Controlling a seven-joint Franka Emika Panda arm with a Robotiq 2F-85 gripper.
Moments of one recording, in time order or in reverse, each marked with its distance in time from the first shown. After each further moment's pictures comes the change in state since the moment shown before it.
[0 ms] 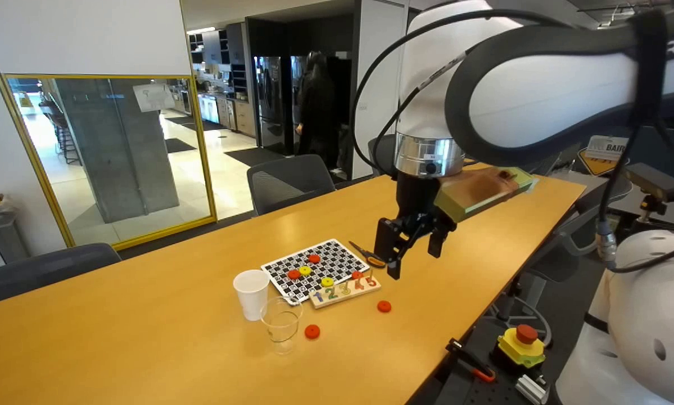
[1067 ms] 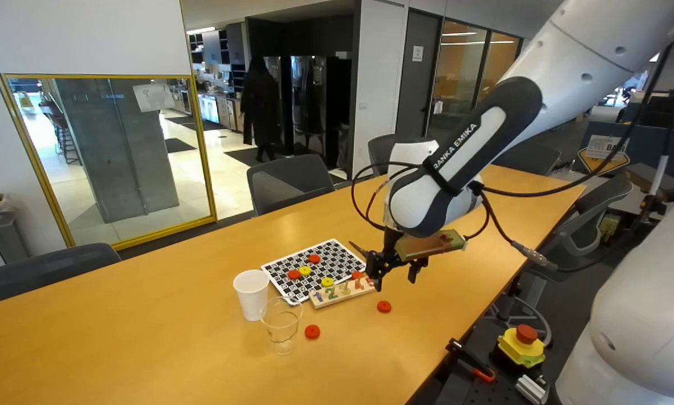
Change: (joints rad) arm -0.225 0.703 -0.227 -0.017 -0.130 0.733 -0.086
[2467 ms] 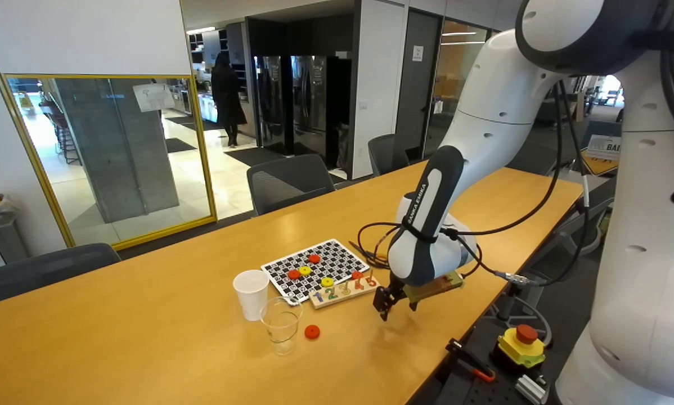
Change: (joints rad) arm 0.002 0.421 -0.088 0.032 0.072 0.421 -0.217
